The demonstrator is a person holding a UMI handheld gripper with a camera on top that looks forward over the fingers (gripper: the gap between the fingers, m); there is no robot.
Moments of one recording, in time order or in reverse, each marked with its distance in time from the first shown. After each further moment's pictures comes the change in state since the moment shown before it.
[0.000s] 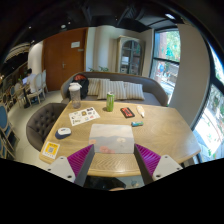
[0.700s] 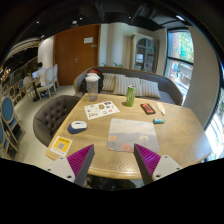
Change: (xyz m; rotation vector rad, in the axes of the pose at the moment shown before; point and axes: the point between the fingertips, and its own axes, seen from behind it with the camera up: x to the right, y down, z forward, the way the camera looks) arm -0.092 0.033 0.051 -0.022 -0.116 -0.057
